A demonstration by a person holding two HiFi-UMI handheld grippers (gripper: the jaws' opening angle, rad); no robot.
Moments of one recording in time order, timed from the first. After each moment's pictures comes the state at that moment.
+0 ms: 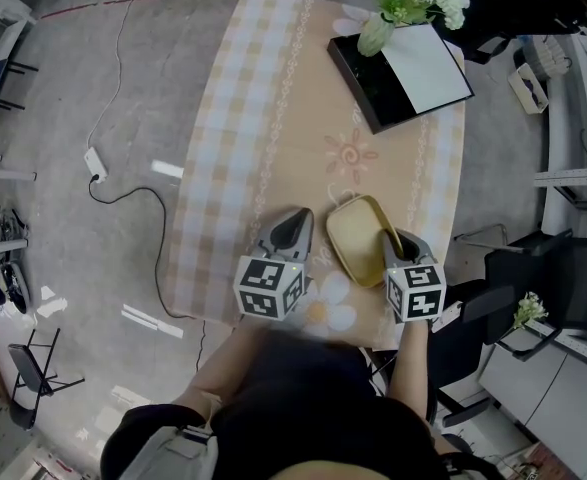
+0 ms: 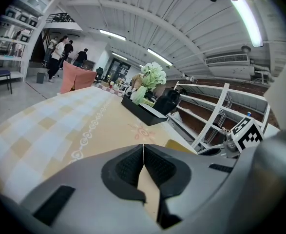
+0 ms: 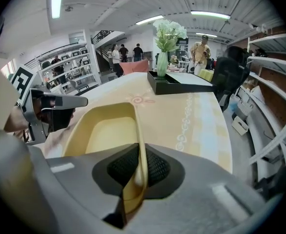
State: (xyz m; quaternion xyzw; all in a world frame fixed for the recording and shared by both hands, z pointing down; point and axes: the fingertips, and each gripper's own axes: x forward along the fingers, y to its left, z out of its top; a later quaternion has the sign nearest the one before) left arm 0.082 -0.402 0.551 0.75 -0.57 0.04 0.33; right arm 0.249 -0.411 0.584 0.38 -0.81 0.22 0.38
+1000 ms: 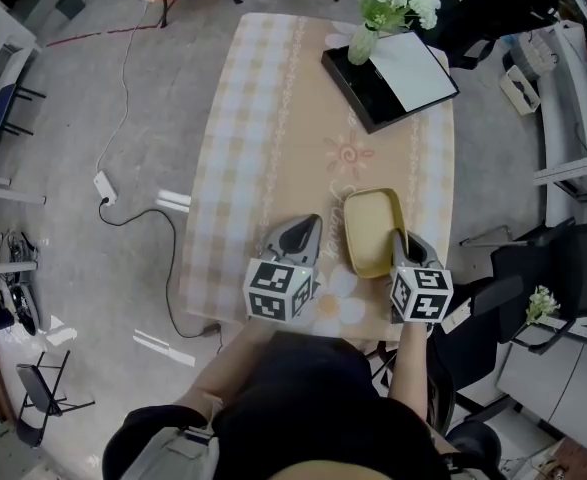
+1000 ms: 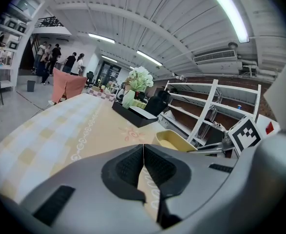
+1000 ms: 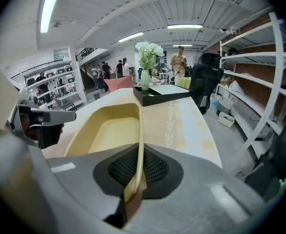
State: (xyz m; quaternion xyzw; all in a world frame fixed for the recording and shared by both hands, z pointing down) left arm 0.095 -0.379 0.525 0.78 -0.54 0.05 0.29; right arm 0.266 -0.396 0.555 0.48 -0.80 0.23 0.29
